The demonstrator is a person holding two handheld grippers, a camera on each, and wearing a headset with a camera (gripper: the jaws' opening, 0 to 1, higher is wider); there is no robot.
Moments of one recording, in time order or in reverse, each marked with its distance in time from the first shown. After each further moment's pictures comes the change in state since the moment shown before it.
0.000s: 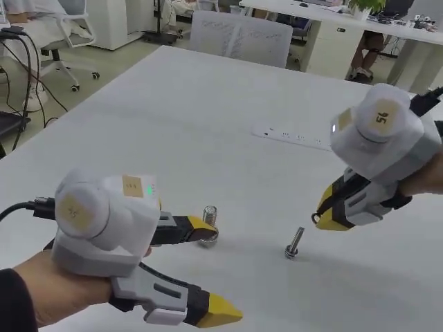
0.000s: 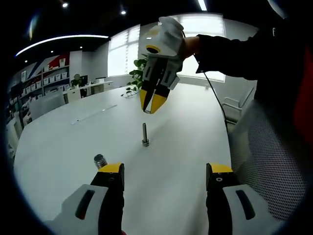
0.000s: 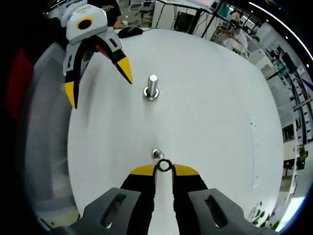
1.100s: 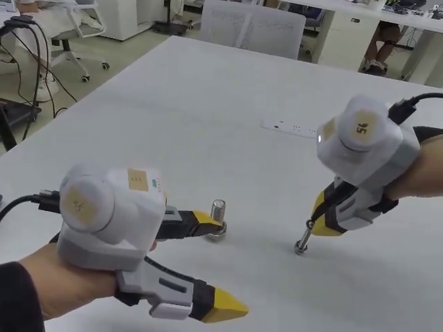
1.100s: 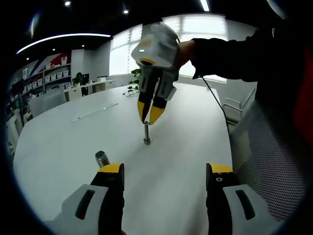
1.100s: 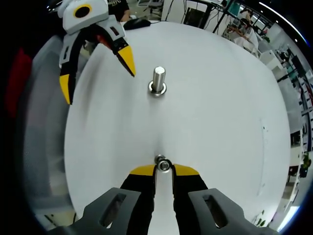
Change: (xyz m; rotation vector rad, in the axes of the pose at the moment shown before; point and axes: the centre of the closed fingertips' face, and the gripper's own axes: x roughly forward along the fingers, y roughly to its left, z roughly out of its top) left arm -0.001 0.005 -0.003 -0.018 0.001 0.008; right arm 0.031 0.002 0.000 -0.040 0.036 0.072
